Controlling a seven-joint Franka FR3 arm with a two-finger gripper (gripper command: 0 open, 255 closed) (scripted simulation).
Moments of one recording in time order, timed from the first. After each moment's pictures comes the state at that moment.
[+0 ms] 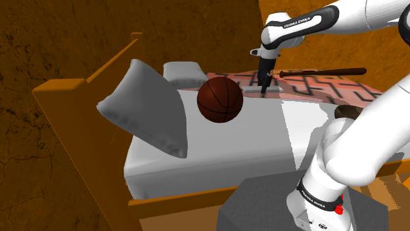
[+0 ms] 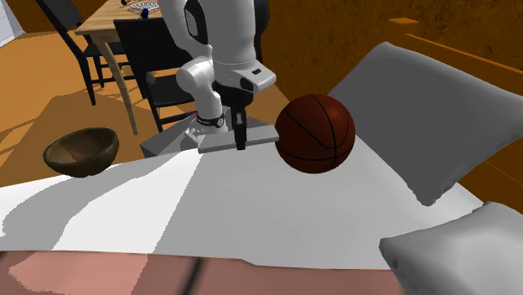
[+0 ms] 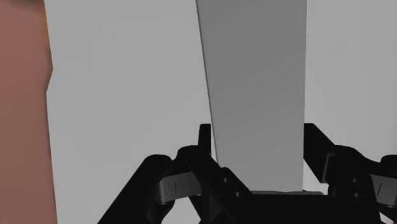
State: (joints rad) arm 0.17 -0.35 -0.66 -2.22 -0.22 1.91 -1.14
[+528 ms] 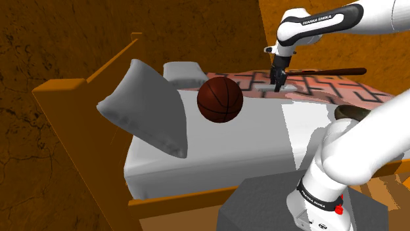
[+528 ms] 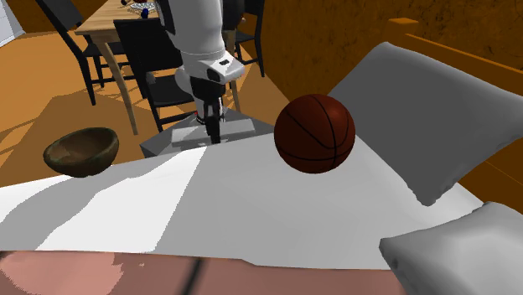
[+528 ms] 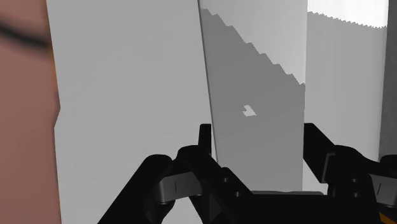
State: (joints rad) arm 0.09 -0.47 -0.67 -2.26 -0.30 1.84 -1.19
